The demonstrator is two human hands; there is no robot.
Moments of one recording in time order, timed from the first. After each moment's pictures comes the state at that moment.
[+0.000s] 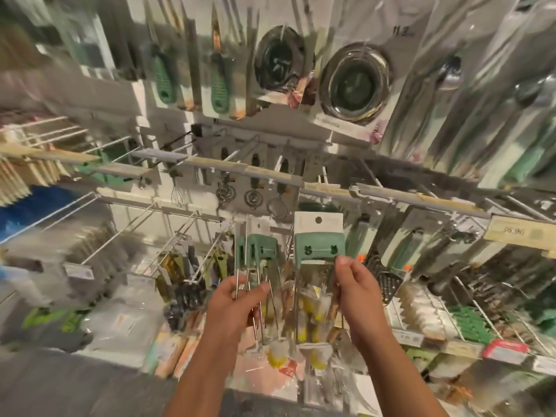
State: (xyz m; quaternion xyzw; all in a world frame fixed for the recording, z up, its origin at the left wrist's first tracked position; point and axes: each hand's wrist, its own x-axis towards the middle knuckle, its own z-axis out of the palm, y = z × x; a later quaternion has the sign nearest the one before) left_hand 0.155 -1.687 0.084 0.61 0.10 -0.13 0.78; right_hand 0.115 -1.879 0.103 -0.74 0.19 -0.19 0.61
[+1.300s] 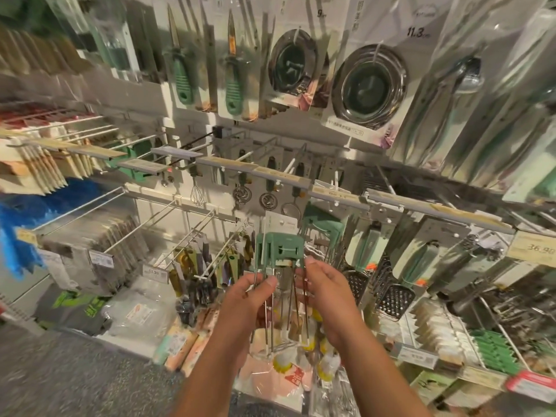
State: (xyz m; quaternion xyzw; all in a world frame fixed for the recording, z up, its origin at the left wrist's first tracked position) left_hand 0.149 -1.707 0.079 0.60 0.08 -0.13 0.79; right_hand 0.146 -1.859 0.096 -0.67 0.21 -0.03 0.71
